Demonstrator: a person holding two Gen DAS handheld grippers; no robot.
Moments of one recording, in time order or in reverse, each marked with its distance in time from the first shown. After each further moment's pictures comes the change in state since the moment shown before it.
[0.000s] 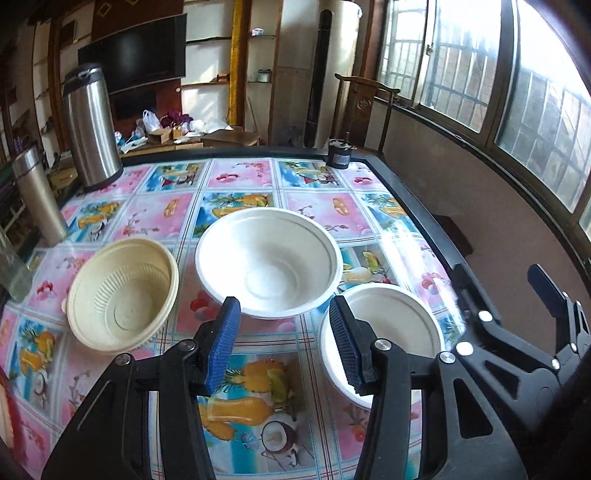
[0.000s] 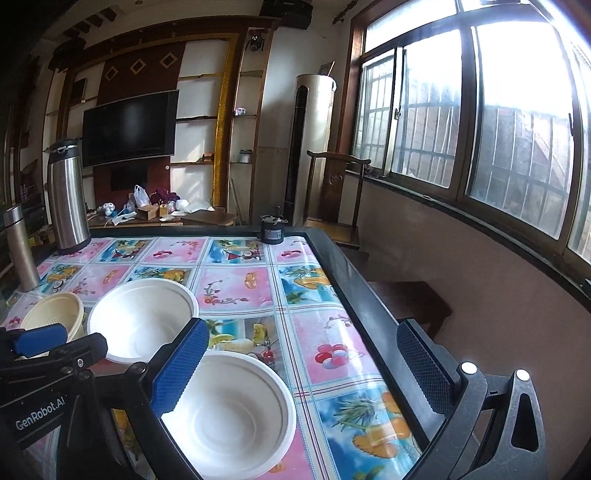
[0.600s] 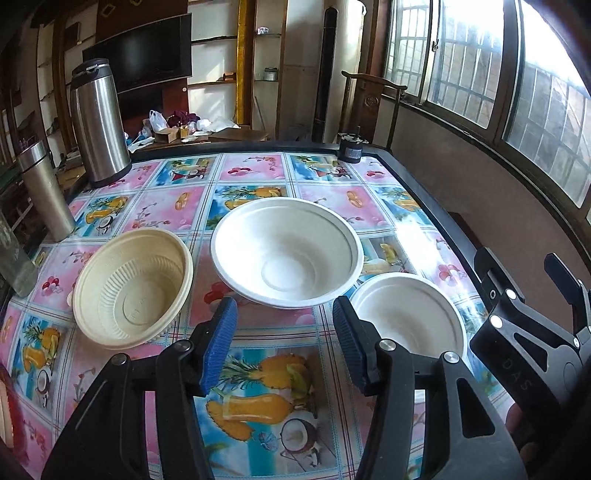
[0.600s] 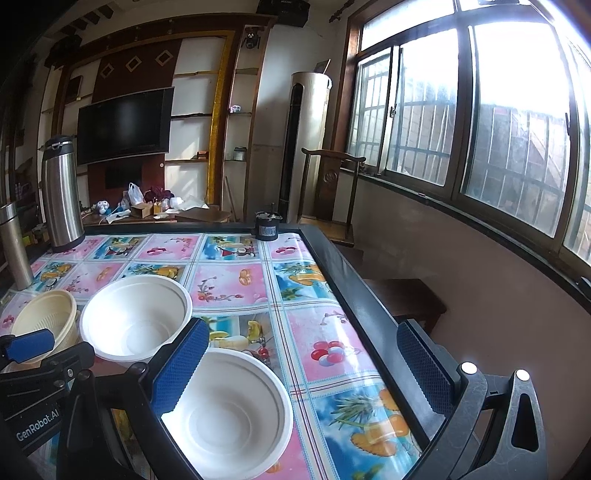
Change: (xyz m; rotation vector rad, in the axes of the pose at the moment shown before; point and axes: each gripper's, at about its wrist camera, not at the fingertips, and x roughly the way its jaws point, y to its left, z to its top) left arm 0.003 0.004 -0.009 0.025 0.000 0.033; right arm 0.006 0.002 -0.002 -0.001 0.014 -0.021
